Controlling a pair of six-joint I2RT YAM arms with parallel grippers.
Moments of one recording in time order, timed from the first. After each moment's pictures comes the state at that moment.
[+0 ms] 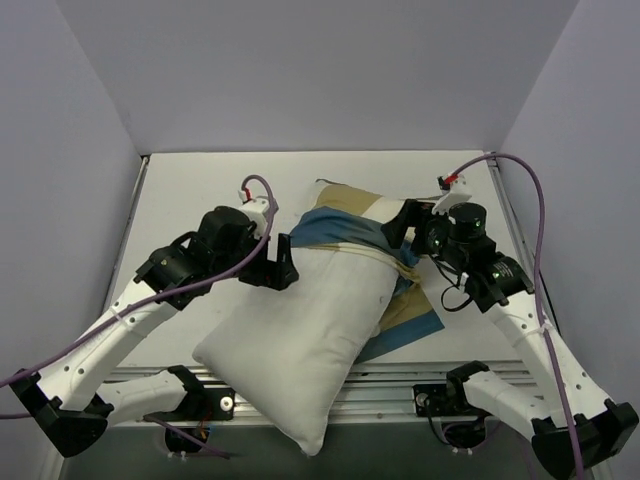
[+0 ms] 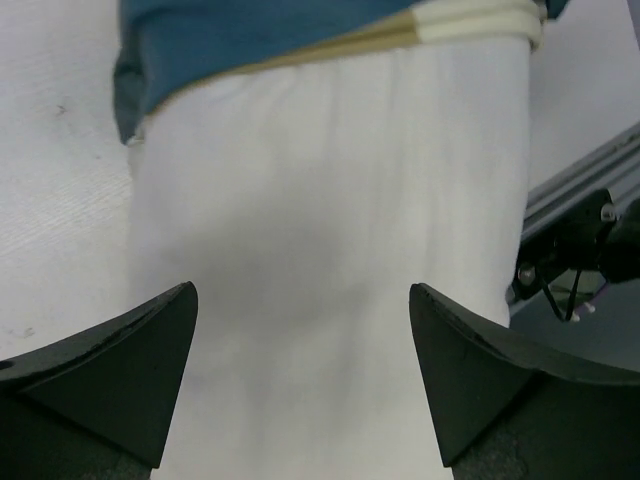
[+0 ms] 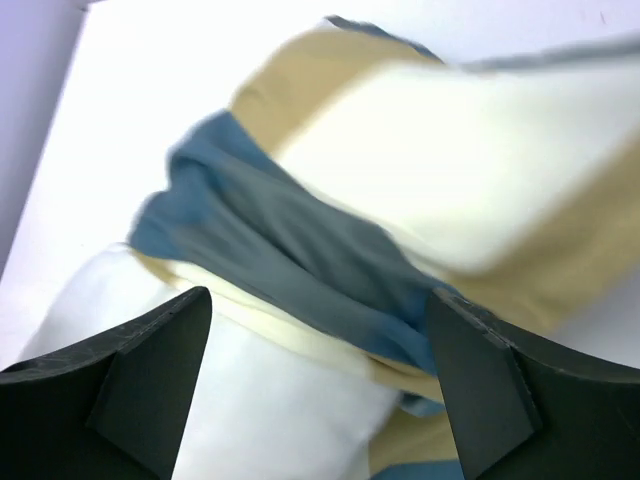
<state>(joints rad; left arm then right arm) -0.77 1.10 1.25 -0.85 0.05 -0.44 0.35 0.94 0.93 -0.42 -0.04 0.45</state>
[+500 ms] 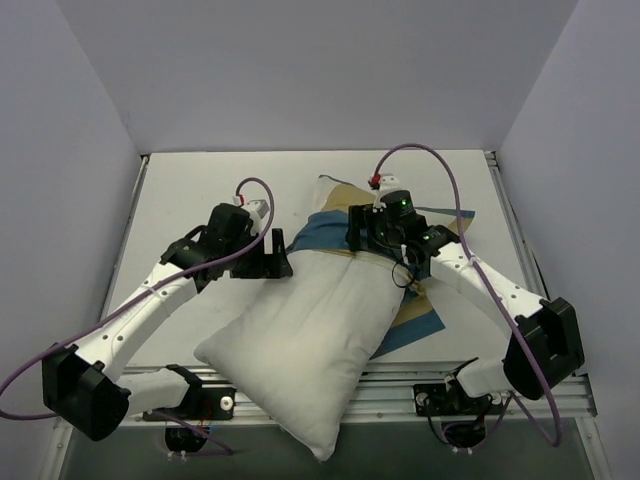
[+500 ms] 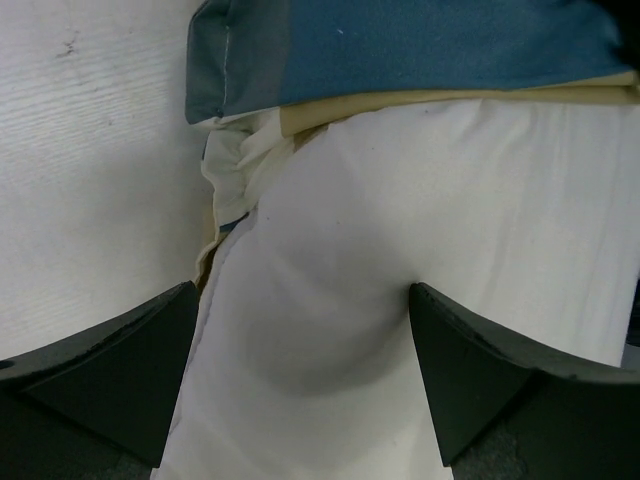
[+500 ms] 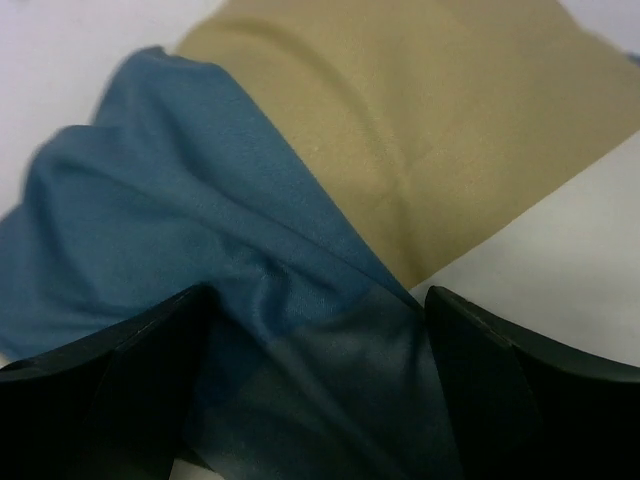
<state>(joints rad) -0.54 1.21 1.08 -0.70 0.14 -0.49 0.53 1.37 1.05 -0.30 0.04 0.27</state>
